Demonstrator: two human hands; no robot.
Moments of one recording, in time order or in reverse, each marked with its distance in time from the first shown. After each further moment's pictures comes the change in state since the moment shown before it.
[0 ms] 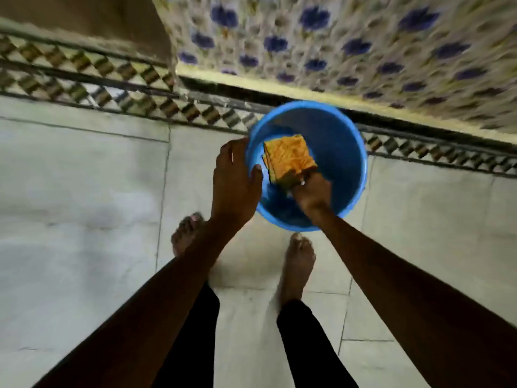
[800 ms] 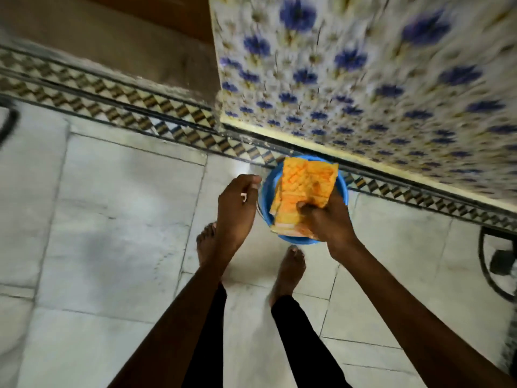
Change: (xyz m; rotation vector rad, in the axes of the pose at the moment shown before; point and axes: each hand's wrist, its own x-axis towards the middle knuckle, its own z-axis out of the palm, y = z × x) left_hand -0.017 0.083 -0.128 -0.374 0.127 -0.328; right_hand -0.150 -0.092 -0.154 0.532 -0.091 -0.074
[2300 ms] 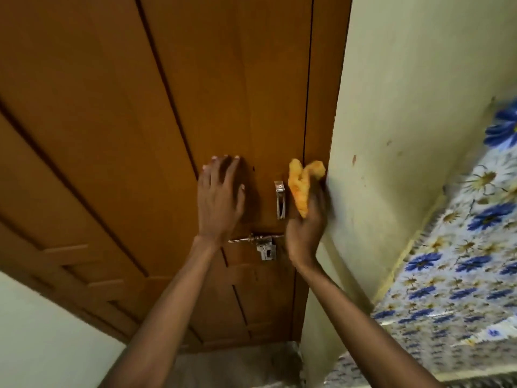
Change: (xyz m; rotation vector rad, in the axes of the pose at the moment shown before) left_hand 0.136 0.791 -0.503 0.702 0.512 1.307; right_hand -0.321 -0.775 -0.103 0.523 0.906 -0.959
